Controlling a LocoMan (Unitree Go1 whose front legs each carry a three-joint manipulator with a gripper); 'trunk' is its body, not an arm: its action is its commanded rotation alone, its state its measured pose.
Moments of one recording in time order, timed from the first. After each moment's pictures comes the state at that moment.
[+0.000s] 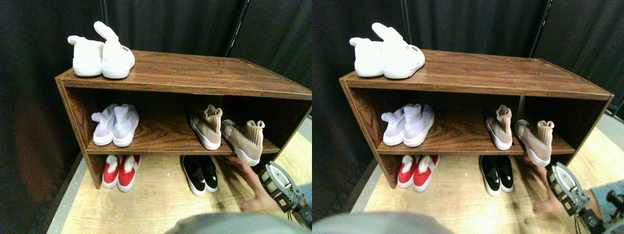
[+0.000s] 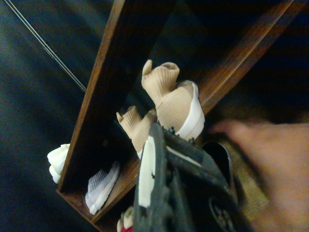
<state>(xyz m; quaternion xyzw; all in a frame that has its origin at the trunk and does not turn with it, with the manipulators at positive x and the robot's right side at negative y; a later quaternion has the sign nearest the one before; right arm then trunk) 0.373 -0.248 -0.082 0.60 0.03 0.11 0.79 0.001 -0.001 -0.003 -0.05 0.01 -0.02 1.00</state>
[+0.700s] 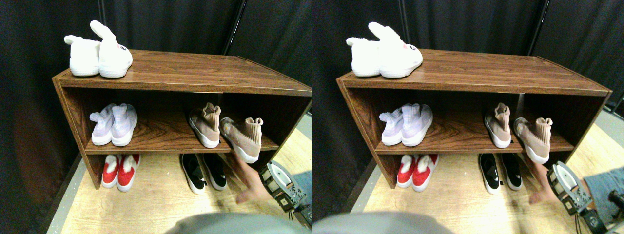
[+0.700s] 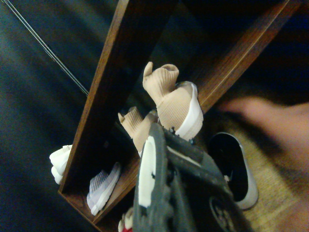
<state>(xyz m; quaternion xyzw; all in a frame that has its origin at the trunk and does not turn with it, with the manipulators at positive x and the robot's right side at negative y) 0.367 -0.249 -0.081 0.61 0.03 0.11 0.78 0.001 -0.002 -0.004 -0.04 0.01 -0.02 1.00</state>
